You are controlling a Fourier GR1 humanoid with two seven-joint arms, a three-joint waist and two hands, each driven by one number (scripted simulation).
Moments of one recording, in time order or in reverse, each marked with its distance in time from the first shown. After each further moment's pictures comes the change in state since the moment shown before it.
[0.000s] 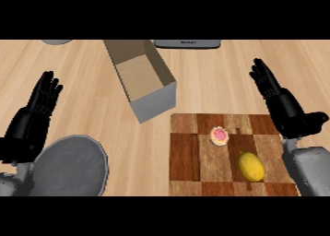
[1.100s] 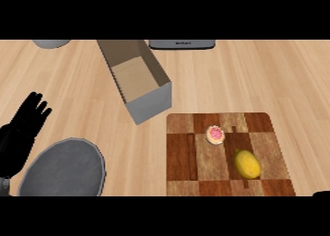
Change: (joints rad) left arm 0.137 0.012 0.129 0.008 0.180 -0.123 0.190; right arm 0.474 -0.316 -0.256 -0.368 0.107 0.225 -0.343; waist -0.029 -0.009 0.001
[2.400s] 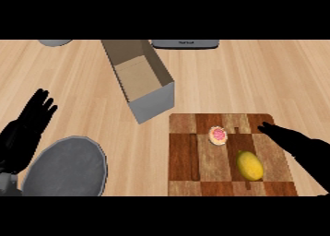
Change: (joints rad) left arm -0.029 -0.076 0.037 -0.003 -0.078 -0.046 0.042; right arm -0.171 -0.033 0.345 -0.257 0.361 0.359 0.930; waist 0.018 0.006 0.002
